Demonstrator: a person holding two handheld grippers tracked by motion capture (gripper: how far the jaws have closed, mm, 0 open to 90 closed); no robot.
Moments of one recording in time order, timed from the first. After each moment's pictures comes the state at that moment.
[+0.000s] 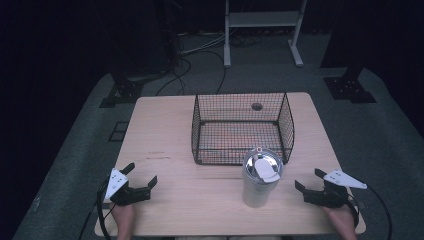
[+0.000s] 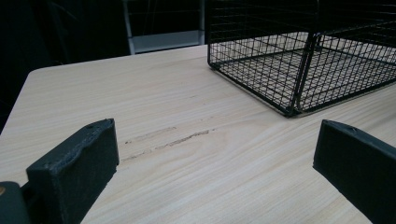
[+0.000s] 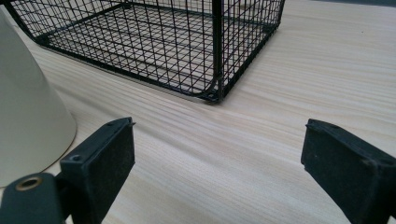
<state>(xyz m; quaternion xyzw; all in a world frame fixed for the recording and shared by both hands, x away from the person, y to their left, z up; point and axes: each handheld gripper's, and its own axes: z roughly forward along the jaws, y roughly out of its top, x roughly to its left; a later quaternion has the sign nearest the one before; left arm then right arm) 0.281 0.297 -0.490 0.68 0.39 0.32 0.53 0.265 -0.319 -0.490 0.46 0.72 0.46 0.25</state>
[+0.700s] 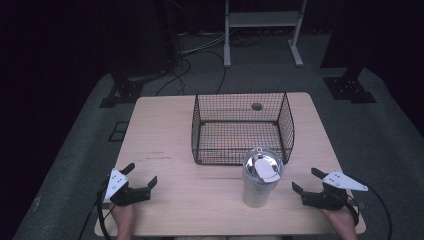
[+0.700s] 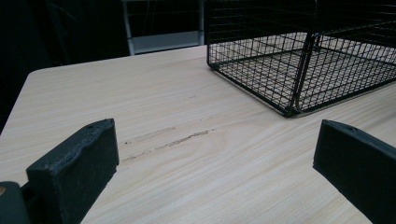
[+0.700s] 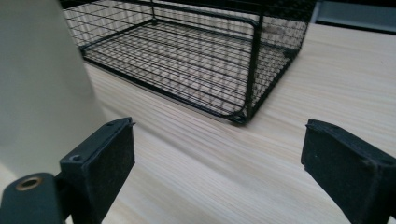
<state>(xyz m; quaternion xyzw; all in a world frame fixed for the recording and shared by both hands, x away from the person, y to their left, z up) 0.281 0.297 -0.490 0.68 0.38 0.32 0.53 0.254 -0.306 -0.472 0.42 0.73 0.49 0.25</state>
